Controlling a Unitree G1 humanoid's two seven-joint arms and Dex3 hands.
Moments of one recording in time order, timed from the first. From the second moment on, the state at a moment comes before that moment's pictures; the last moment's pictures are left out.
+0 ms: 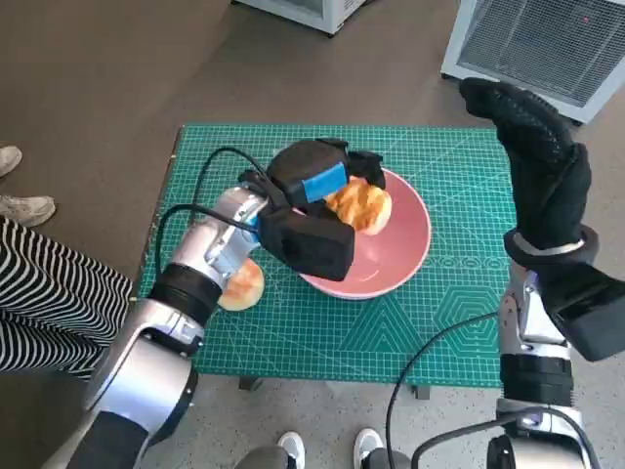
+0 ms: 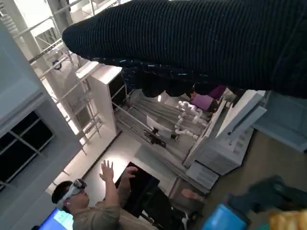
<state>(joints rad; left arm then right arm) -1.09 0.22 -0.45 1.04 0.62 -0.42 -0.04 -0.68 -0.23 -0.16 0.48 0.23 -0.77 0.38</state>
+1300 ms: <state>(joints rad) -0.71 0.60 -0.08 0.15 0.27 -0.29 -0.50 -0.66 -0.23 -0.15 0.47 0.20 -0.76 0.36</state>
